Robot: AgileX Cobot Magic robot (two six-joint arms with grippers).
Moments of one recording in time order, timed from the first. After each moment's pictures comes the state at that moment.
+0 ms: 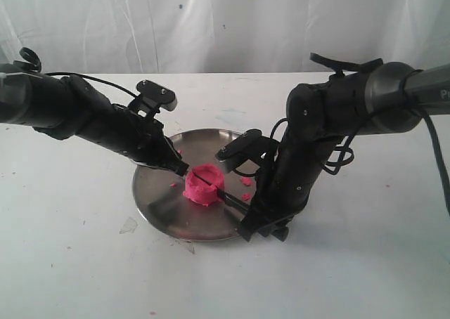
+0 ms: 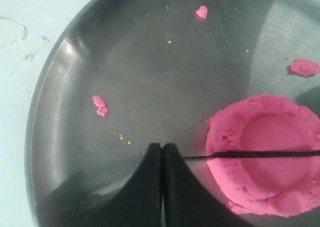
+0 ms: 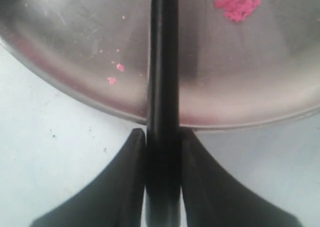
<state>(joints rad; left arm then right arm) -0.29 1.98 -1.21 -0.94 0.37 1.15 0.54 1.90 -1.15 0.21 0.74 -0.48</state>
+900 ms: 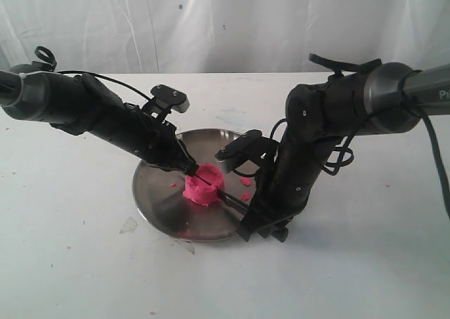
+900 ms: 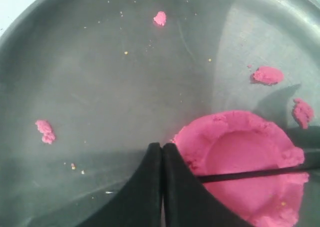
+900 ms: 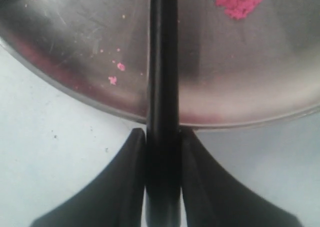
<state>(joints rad) -0.29 2.06 -1.32 -0.97 0.51 1.18 0.54 1.91 -1.16 0.21 0.74 -0.46</state>
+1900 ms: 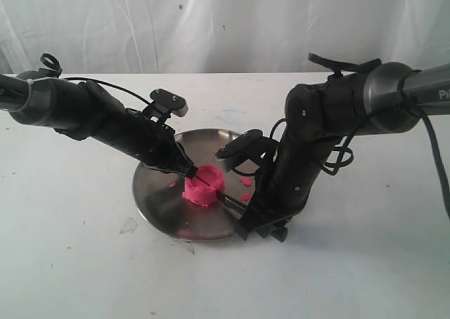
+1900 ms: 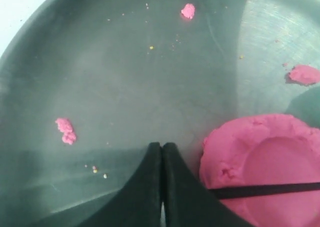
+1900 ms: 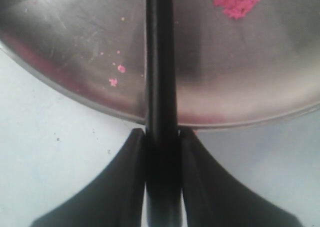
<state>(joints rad) -0.29 2.10 -1.32 -0.95 0.46 1.17 0.54 1.91 -1.16 0.21 0.74 -0.43</state>
